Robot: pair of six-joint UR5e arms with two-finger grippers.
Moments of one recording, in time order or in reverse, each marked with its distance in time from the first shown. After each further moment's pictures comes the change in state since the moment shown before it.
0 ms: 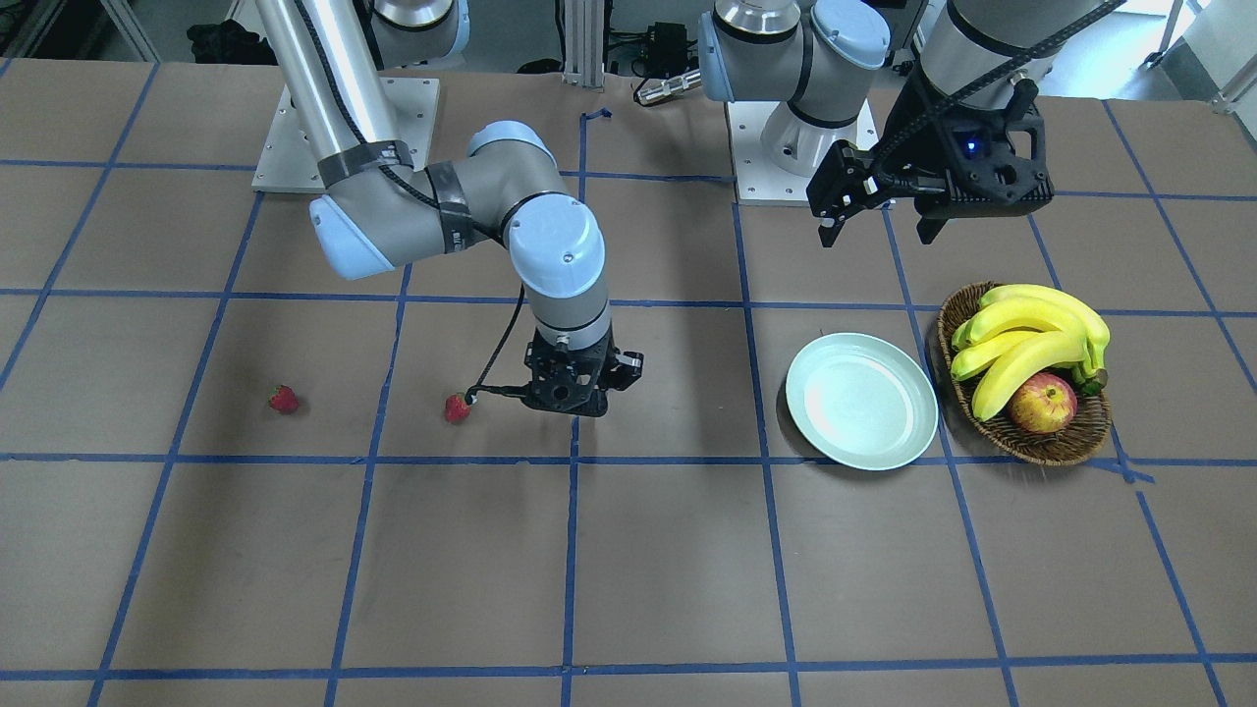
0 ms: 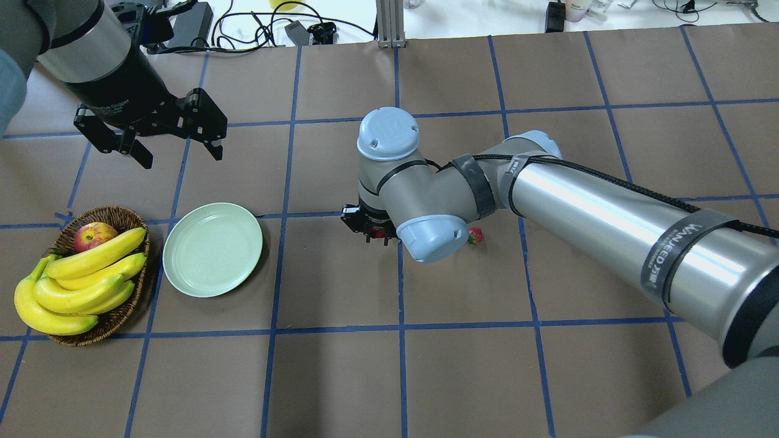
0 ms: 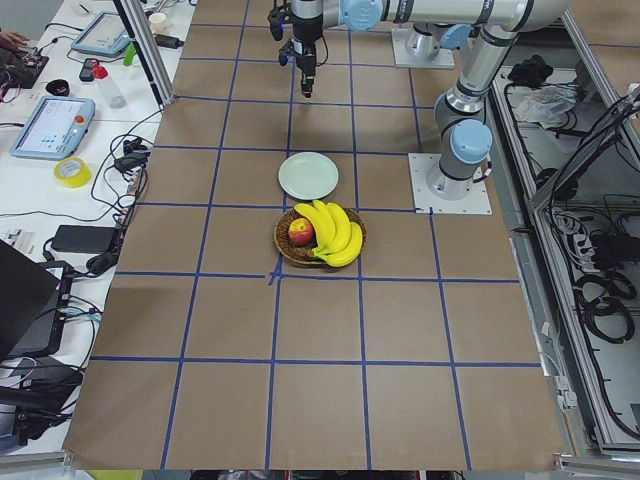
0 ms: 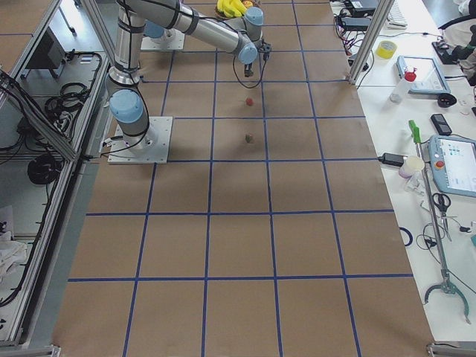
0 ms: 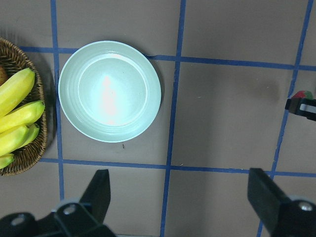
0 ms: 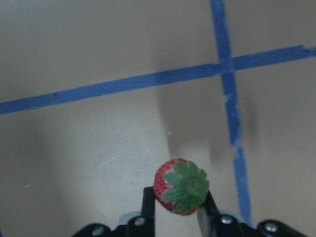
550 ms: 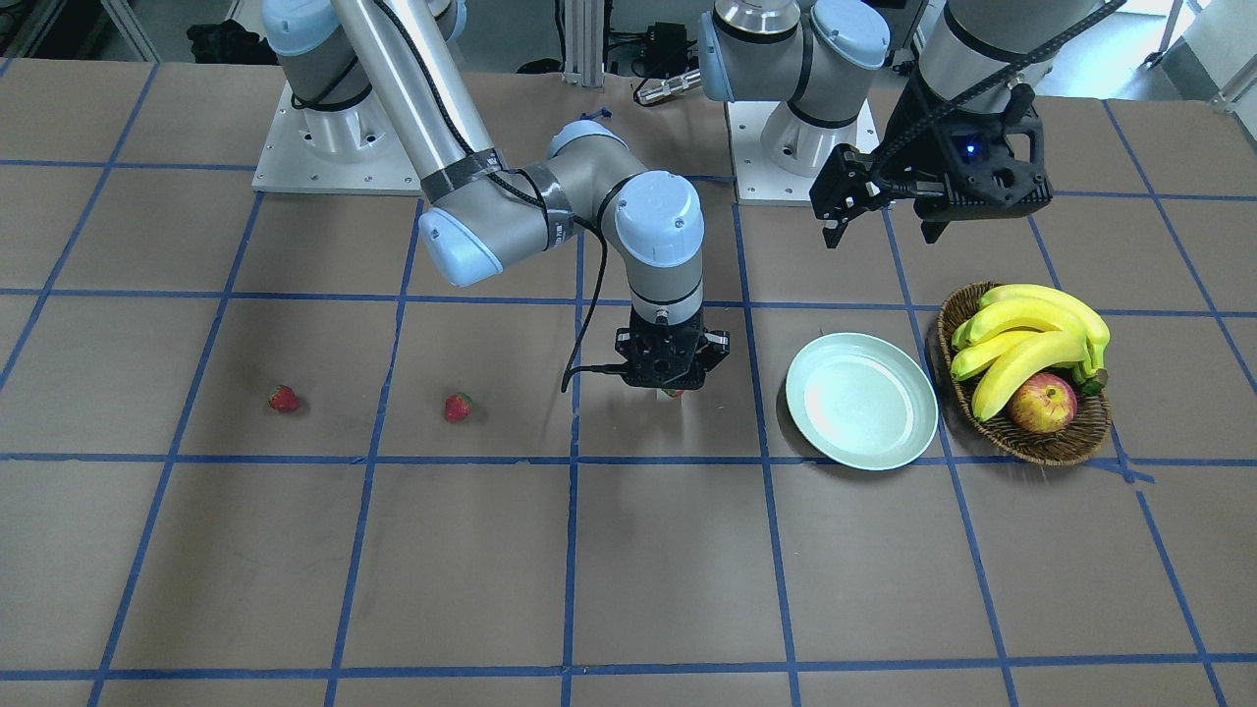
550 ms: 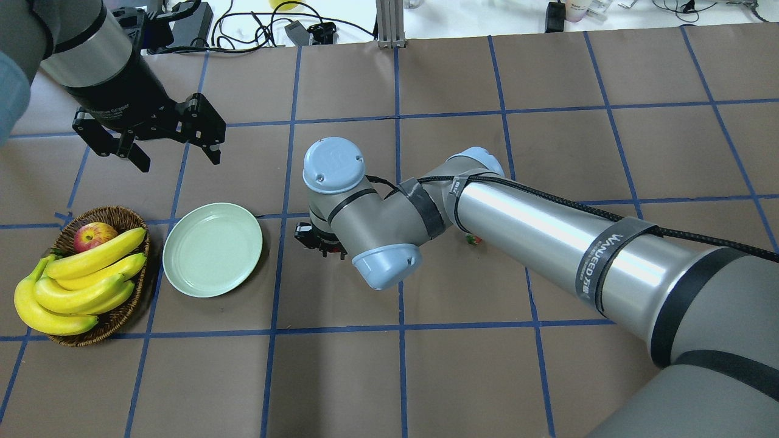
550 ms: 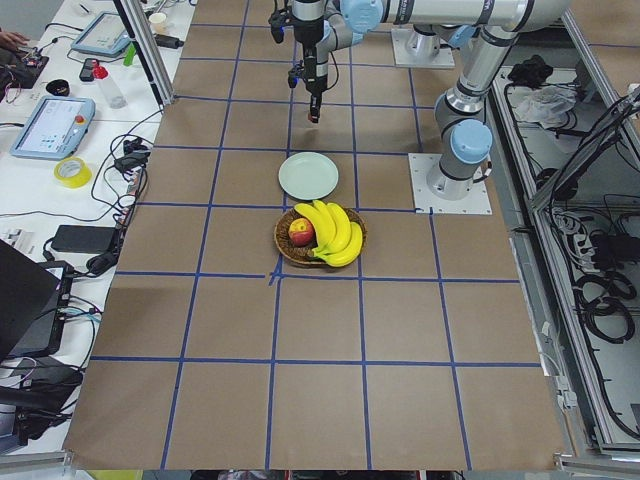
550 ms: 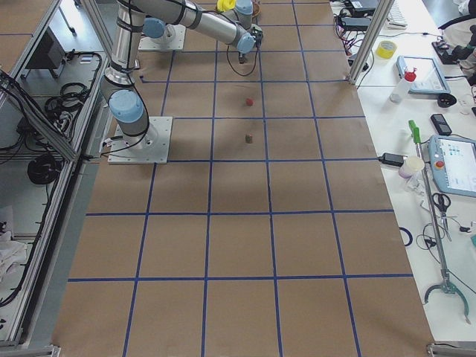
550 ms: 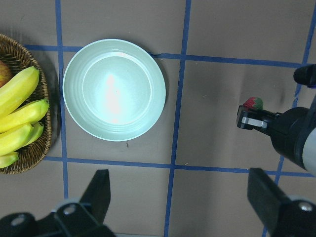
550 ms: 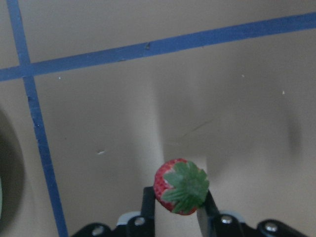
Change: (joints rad) left arm -0.001 0.003 -0.009 0.002 0.021 -0.001; right arm 0.102 0.058 -0.041 -0.068 0.007 0.075
